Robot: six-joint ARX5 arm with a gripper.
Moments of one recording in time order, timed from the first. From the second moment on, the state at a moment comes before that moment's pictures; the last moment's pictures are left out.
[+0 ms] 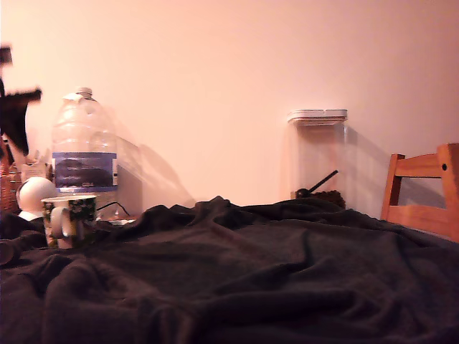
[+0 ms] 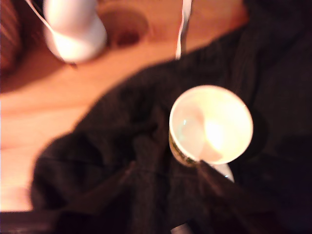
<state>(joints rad) 0.10 1.66 1.34 -0.49 0.21 0.03</state>
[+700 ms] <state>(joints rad) 0.04 1.30 1.10 -0.38 0.23 0.03</state>
